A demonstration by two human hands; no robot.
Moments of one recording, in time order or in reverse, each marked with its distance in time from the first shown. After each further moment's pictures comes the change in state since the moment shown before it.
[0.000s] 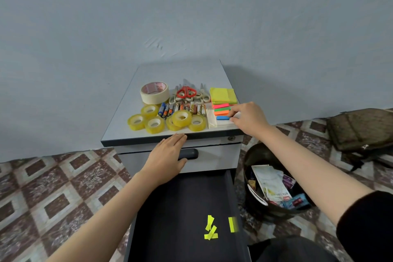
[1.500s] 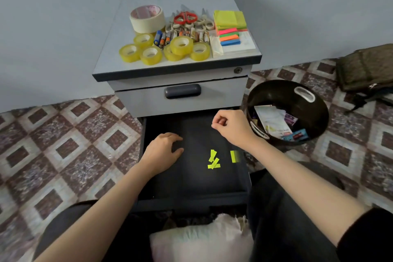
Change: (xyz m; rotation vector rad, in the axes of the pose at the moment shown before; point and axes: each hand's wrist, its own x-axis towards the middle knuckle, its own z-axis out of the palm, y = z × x) left_hand -0.085 -0.022 0.107 -0.218 -0.214 -0.148; right_hand -0.135 -0.020 0.124 0.367 -0.153 0.107
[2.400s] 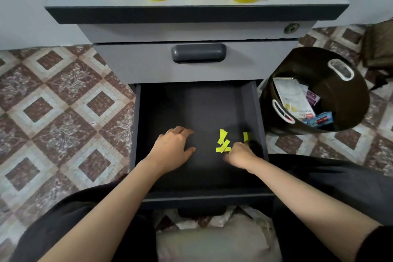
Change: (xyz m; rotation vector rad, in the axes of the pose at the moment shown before) left_hand 0.036 -0.042 0.068 -0.044 -0.249 0.000; right_hand -0.020 0.066 0.112 -0.252 -0.640 0.740
